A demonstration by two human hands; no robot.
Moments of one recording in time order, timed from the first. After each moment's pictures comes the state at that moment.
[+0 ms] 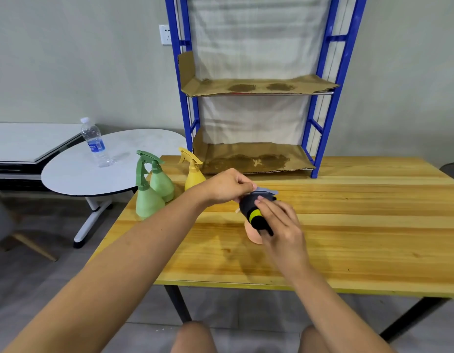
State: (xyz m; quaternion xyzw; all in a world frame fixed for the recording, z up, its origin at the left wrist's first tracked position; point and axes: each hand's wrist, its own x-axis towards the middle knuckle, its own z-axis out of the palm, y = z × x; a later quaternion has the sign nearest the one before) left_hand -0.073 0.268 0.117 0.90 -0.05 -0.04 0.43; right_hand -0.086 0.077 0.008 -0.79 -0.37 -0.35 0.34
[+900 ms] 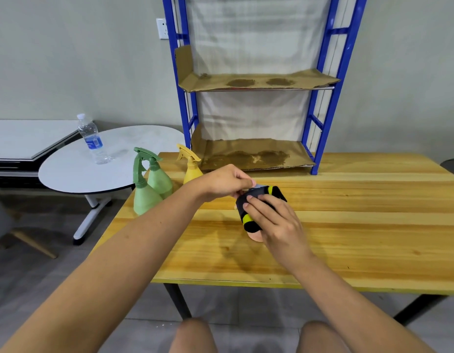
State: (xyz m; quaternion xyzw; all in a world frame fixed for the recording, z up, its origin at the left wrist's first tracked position) left_hand -0.066 0.273 0.117 0.86 -0.05 -0.08 0.49; right_hand -0.067 0.071 0.010 -0.77 -0.47 -0.39 0.20
